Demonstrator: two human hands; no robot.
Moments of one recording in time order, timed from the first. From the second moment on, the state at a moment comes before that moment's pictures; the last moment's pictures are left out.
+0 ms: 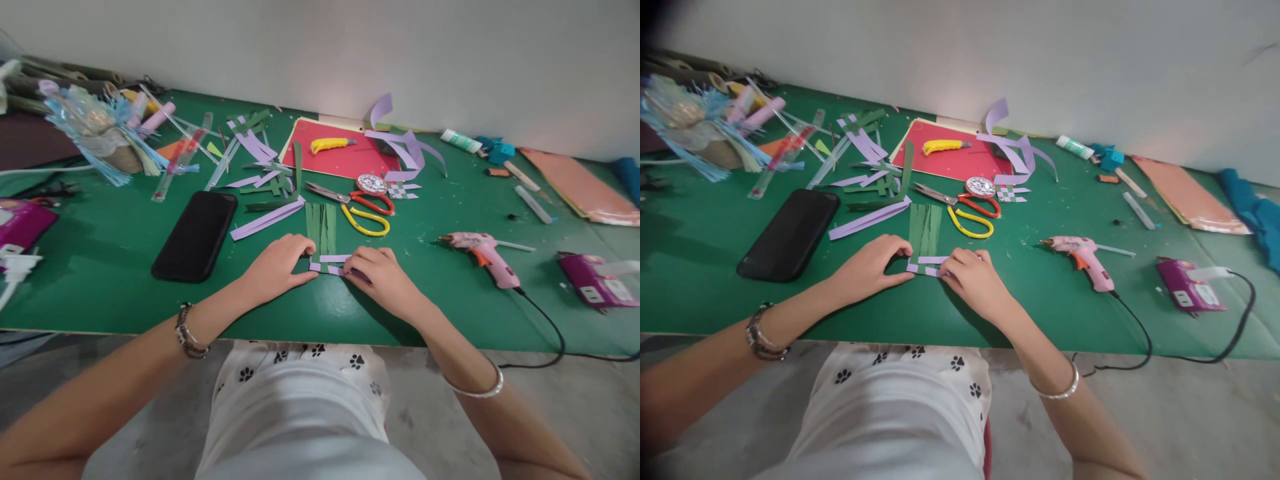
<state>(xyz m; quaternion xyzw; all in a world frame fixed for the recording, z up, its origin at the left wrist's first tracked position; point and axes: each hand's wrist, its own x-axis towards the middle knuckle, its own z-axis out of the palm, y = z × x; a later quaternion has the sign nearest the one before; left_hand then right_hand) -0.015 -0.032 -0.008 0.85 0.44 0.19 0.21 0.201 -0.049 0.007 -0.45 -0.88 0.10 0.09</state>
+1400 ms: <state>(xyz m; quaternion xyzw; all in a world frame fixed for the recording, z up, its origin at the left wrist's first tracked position) -0.014 -0.032 -0.012 0.90 0.41 0.12 0.11 0.199 -0.024 0.005 -0.39 -0.90 0.14 0.12</state>
